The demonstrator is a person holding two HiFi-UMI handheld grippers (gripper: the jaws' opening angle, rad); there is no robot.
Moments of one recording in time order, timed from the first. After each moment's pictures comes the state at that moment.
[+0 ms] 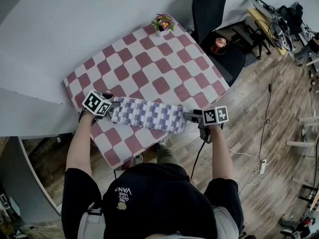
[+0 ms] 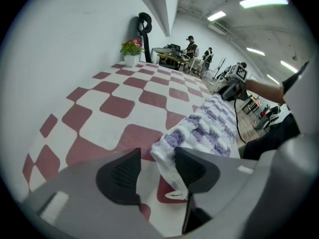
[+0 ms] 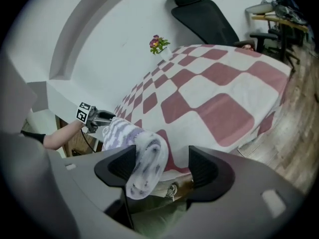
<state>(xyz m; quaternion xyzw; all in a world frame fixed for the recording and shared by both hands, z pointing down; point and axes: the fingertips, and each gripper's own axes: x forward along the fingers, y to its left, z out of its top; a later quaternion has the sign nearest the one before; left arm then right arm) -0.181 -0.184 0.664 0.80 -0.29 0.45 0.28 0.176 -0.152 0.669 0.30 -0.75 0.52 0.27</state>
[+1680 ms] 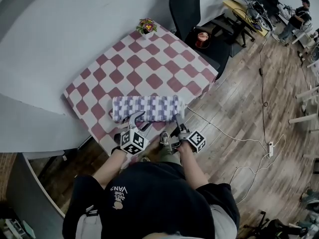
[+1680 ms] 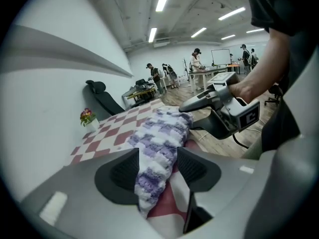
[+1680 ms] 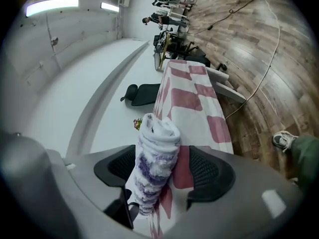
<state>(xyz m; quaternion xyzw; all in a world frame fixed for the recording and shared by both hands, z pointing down) -0.005 -0.073 0.623 0.88 -0.28 0.37 -0.06 0.150 -0.072 0.675 0.49 -0.55 0.59 -0.34</state>
